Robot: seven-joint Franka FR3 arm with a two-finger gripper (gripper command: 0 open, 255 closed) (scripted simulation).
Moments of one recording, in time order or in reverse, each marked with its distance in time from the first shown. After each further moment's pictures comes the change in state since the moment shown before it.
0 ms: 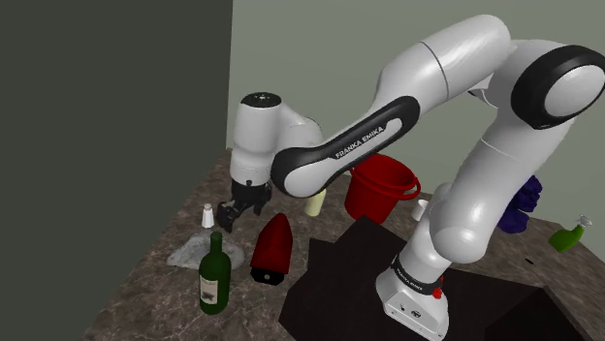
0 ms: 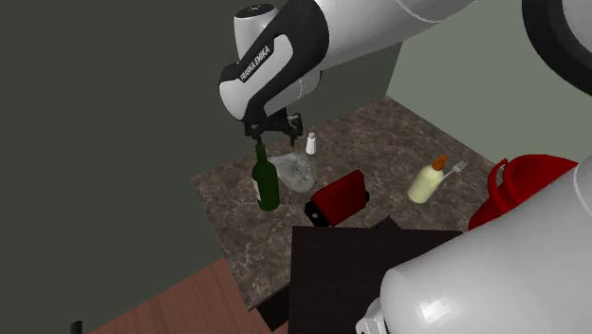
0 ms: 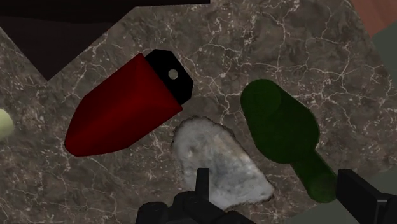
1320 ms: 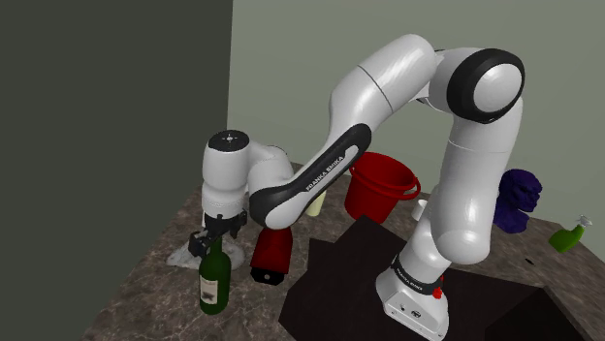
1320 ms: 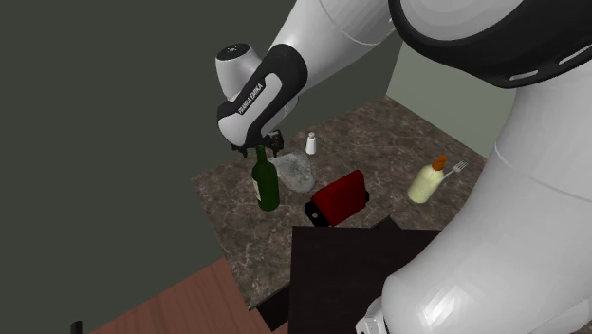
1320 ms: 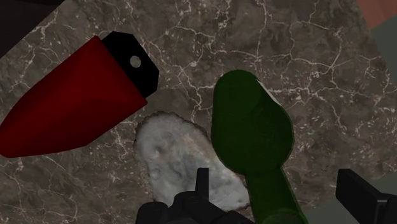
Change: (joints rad) arm 0.070 0.289 -0.016 0.131 -0.252 0.123 0.221
